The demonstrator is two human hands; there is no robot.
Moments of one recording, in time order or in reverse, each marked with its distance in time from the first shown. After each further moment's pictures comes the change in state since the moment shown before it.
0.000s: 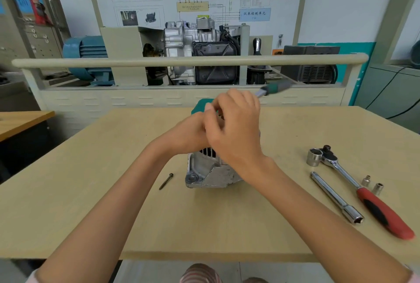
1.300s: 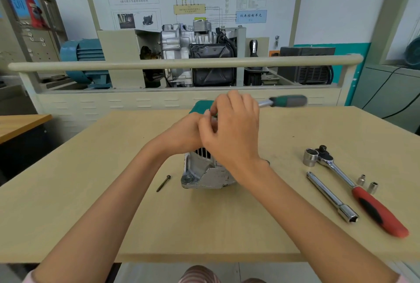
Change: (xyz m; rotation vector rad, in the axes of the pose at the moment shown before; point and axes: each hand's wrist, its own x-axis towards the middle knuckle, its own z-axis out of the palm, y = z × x) left_hand 0.003 -0.001 -0.002 -0.038 0.020 -0.065; right_hand -0.002 0.006 0.004 -0.189 0.032 -0.010
